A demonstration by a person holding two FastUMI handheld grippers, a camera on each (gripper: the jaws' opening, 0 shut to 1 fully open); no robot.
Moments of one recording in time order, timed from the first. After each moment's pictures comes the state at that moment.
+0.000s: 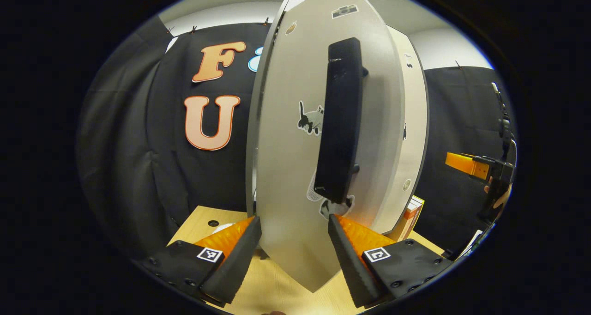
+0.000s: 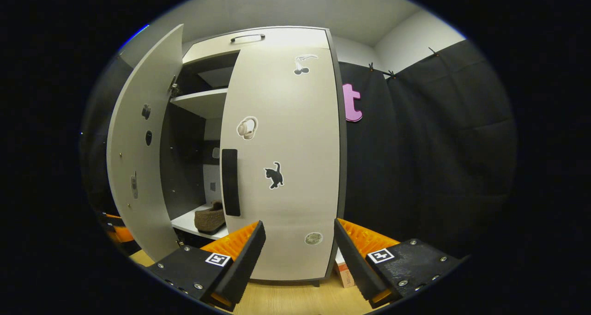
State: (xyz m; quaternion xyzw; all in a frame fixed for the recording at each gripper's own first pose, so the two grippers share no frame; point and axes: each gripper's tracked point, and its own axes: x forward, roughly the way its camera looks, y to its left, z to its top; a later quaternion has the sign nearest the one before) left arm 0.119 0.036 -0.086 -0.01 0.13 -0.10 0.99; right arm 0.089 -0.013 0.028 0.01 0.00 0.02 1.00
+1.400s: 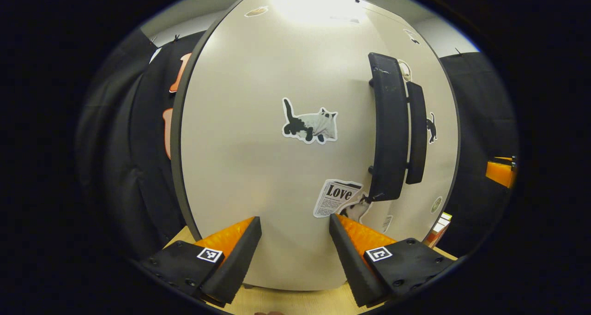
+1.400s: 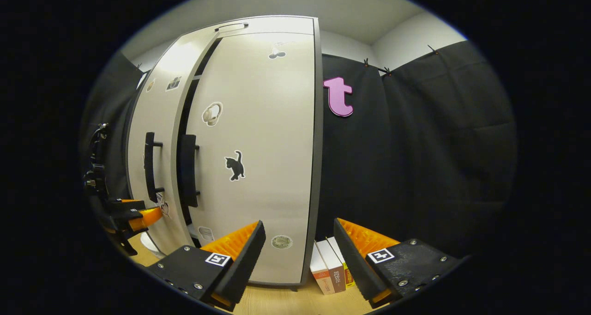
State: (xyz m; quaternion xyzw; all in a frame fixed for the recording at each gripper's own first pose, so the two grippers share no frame) left arm 0.216 -0.029 -0.096 0.03 0.09 -0.07 0.99; right arm 0.130 -0.072 0.008 -0.01 0.01 0.00 1.00
